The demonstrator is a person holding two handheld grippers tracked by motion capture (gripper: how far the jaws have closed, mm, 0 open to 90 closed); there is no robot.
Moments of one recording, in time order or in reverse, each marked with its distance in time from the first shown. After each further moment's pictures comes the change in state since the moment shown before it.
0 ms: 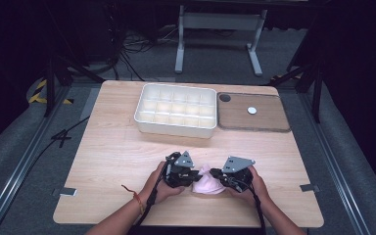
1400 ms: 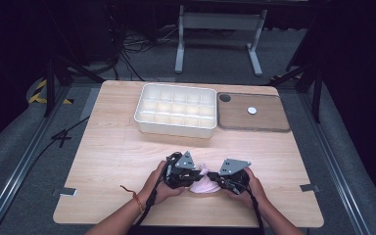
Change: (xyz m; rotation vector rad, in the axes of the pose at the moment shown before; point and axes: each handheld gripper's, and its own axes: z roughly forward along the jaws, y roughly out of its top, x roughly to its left) left arm -0.010 0.008 -0.007 -0.024 0.010 0.044; right arm 0.005 -0.004 0.011 0.039 0.033 -0.012
